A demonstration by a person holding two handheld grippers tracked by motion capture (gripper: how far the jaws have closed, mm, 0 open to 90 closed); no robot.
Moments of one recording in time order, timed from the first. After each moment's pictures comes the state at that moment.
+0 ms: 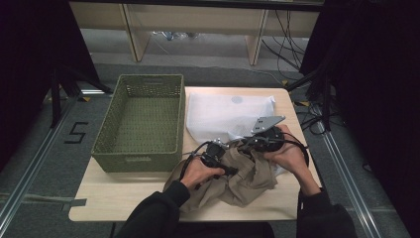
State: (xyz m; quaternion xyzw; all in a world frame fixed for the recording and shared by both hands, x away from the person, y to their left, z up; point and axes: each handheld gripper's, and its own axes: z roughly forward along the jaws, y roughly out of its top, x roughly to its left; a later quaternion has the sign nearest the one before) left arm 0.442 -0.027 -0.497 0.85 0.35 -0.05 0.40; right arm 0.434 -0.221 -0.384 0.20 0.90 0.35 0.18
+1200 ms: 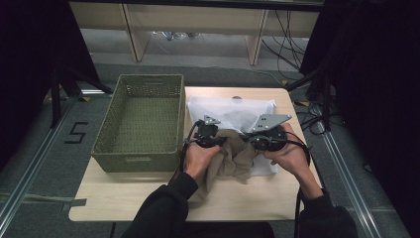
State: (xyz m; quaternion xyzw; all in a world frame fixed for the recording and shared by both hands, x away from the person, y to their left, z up) left arm 0.459 -0.010 -0.434 0.77 0.43 0.15 0.44; right arm 0.418 -0.216 -0.358 0.18 0.88 0.39 0.20
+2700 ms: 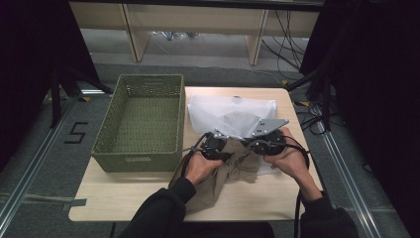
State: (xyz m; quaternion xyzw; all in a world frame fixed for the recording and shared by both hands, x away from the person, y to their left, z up) left arm 0.449 -0.022 -0.464 0.84 0.35 0.09 0.41; right arm 0.418 -0.220 -0.375 0.20 0.89 0.37 0.19
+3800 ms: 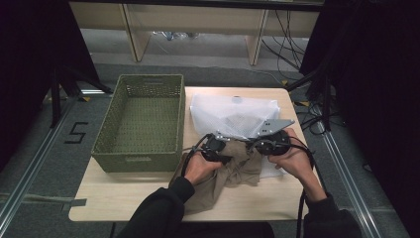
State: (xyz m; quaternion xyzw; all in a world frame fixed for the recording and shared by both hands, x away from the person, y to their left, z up) left arm 0.441 -0.028 -0.467 0.86 0.32 0.07 0.39; right arm 0.420 -0.233 -0.378 0.20 0.89 0.37 0.19
